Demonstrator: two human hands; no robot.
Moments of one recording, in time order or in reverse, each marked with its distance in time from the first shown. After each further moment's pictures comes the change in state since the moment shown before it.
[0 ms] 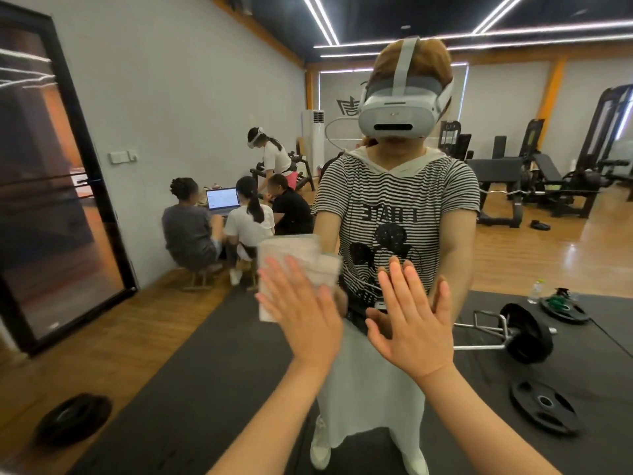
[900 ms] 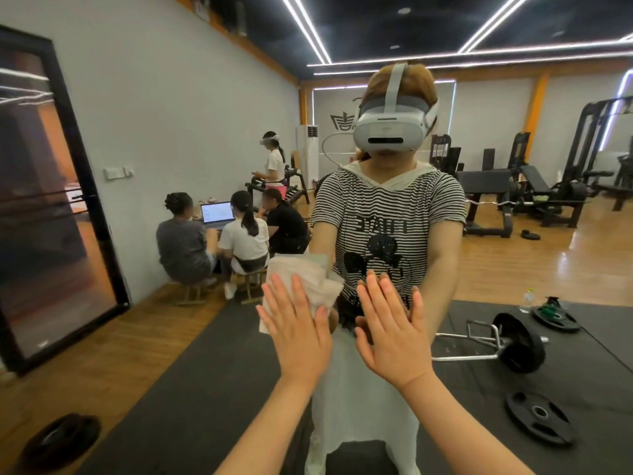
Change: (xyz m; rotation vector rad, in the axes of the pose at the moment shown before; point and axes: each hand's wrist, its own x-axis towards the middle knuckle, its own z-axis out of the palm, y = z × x) left_hand -0.017 -0.002 0.001 0.110 -0.093 0.162; right_hand 0.001 0.004 -0.007 0.052 -0.063 -0.011
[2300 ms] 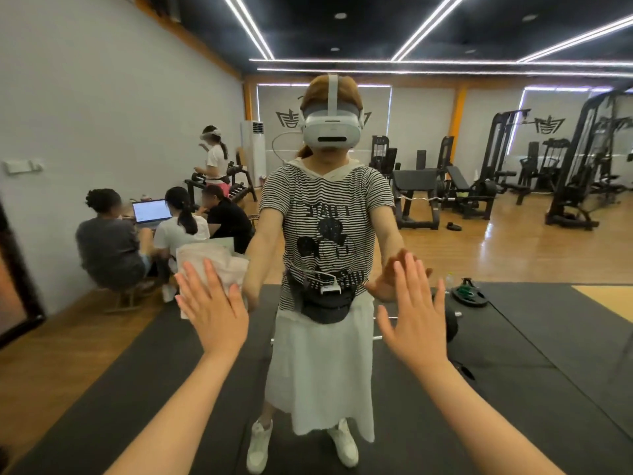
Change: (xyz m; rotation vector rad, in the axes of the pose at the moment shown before) left_hand -0.008 0.032 -0.005 -0.075 -0.080 -0.147; right_hand -0.067 0.134 -0.104 0.064 -0.301 0.420
